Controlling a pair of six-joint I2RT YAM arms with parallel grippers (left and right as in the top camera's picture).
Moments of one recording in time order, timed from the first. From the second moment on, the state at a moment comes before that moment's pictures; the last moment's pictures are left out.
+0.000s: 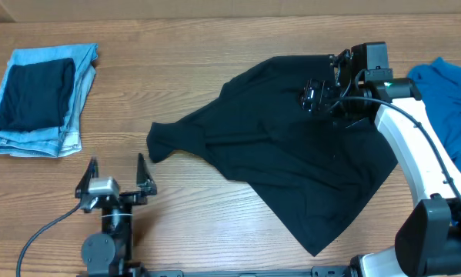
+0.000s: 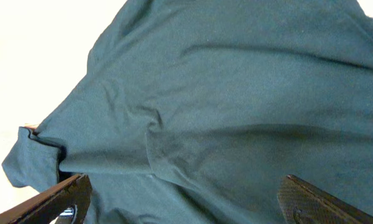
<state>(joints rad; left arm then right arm) 0.05 0.02 0.01 0.12 0.00 -0.14 0.07 1.67 1.35 -0.78 -0.33 0.27</state>
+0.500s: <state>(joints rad) 0.04 0.86 1.06 -0.60 0.29 -0.18 0.07 1.67 1.34 -0.77 -0.33 0.27</state>
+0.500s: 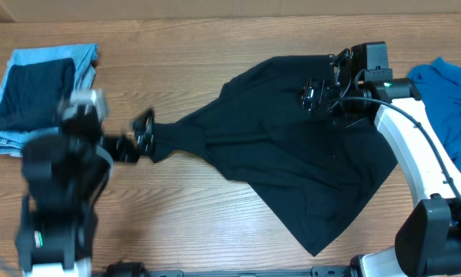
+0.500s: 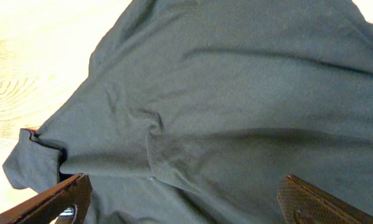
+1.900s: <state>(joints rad) -0.15 1.76 1.18 -0.88 0.11 -0.62 0.07 1.67 1.34 -0.77 -0.33 0.27</state>
